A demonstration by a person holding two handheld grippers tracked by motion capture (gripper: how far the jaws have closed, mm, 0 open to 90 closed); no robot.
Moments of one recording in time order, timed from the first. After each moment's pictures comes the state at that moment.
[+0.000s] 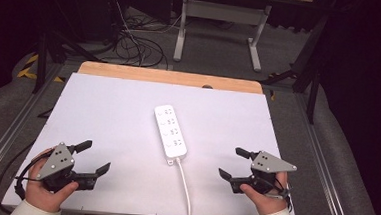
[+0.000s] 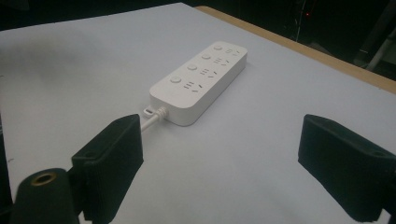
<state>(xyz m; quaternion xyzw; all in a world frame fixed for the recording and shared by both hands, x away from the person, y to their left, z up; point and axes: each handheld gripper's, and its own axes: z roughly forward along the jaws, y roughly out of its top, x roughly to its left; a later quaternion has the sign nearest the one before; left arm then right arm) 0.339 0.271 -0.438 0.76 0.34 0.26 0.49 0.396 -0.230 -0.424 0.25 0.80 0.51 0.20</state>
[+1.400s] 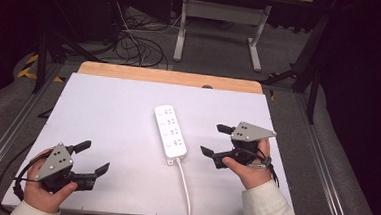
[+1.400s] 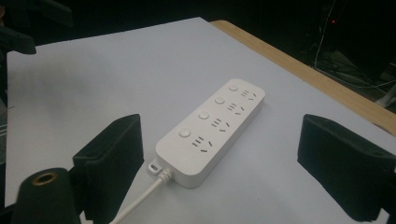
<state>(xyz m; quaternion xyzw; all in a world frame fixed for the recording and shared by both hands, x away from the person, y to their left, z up) 0.336 0.272 -0.436 0.76 0.34 0.26 0.49 0.440 -0.174 -0.377 0.21 0.82 0.50 0.17</state>
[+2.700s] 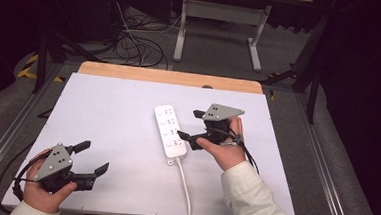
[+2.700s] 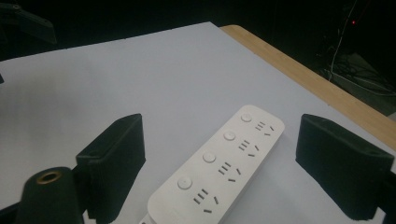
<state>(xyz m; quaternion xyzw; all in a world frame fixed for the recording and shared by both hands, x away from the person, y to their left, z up) 0.336 0.273 -0.437 0.76 0.34 0.26 0.49 0.482 -0.112 -0.376 0.19 0.83 0.50 0.16</state>
